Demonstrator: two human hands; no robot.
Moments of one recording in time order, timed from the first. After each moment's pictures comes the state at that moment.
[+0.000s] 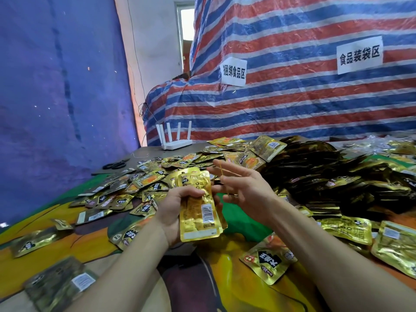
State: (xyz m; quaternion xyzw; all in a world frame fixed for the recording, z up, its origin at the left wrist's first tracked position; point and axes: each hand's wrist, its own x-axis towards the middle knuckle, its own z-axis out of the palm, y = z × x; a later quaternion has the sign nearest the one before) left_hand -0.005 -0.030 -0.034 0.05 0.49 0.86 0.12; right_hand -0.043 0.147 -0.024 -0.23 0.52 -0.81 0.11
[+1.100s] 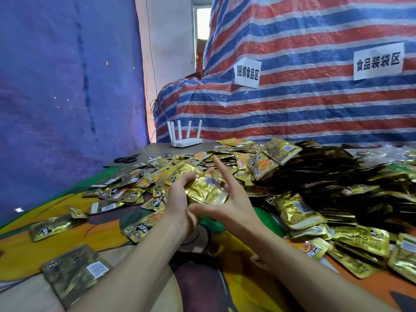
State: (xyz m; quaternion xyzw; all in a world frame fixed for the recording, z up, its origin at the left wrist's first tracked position) left_hand -0.012 -0.030 -0.031 0.02 0.39 0.92 -0.01; right_hand -0.007 0.097 -0.044 -0.32 0.67 -0.66 -0.09
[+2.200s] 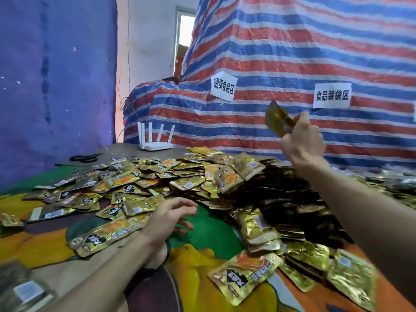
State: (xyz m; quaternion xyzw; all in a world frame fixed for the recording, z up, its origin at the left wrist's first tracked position) left_hand -0.017 -0.013 -0.056 0.06 0.71 0.70 -0.07; right_hand -0.091 0.262 0.103 0.04 0.85 -0.20 -0.49
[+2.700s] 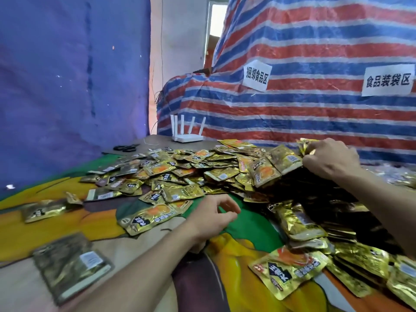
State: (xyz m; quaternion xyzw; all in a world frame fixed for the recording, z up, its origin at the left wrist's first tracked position) left_hand -0.014 -0.010 -0.059 0.14 0.85 0.50 -0.11; right_hand -0.110 0.254 0.062 0.01 0.96 -0.05 -0.28
